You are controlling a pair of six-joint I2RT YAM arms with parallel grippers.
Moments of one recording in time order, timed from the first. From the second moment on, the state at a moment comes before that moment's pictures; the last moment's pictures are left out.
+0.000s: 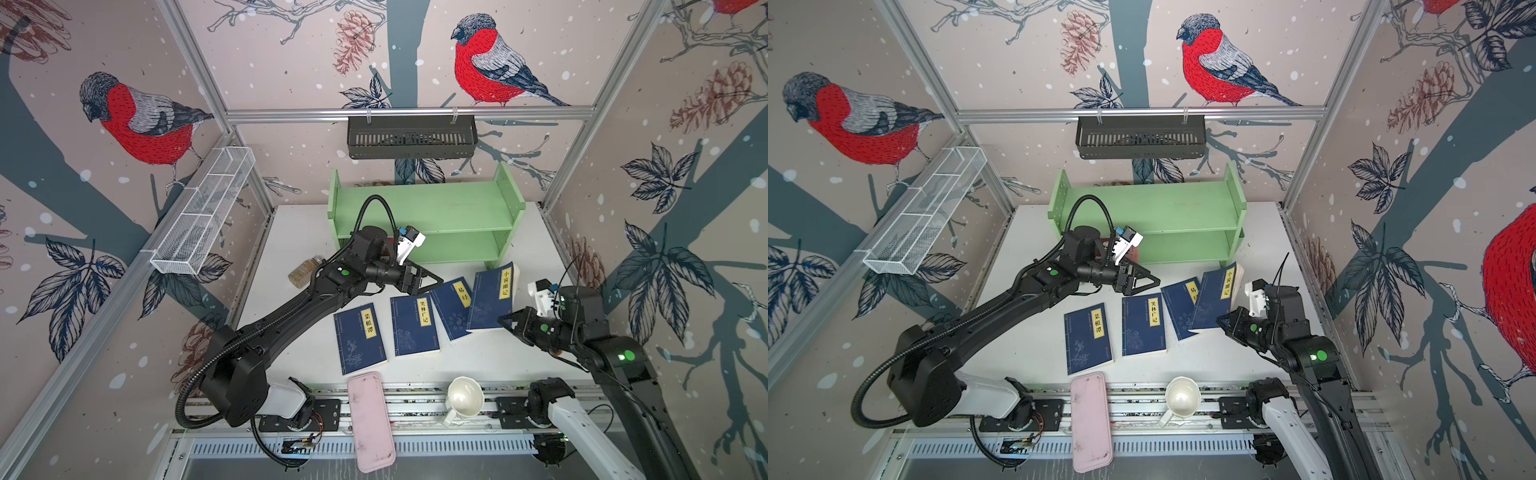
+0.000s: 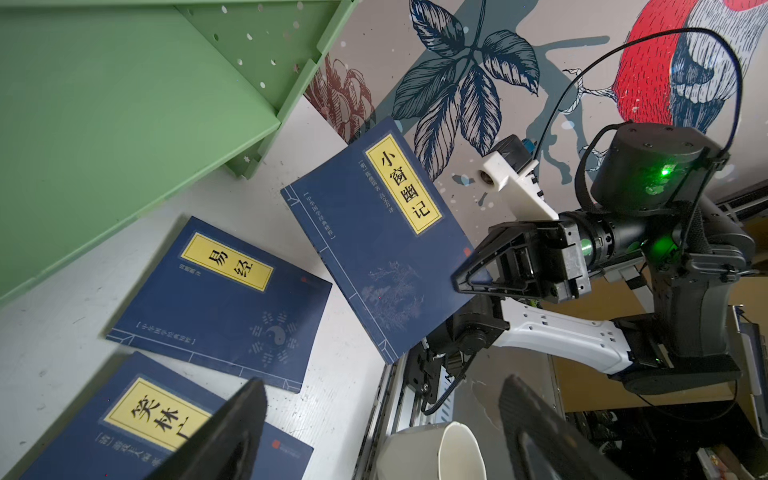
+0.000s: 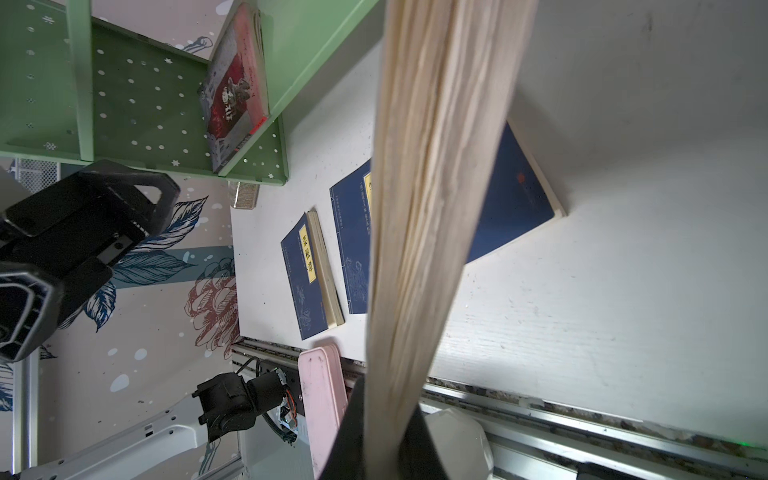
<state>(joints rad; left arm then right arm) -0.64 1.41 1.10 -0.17 0.82 -0.40 0.21 0.59 0.86 -1.07 -0.51 0.69</state>
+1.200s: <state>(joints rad) -0.54 1.39 1.07 0.16 1.09 -0.68 0.44 0.76 1.08 -0.73 -0.76 0.64</state>
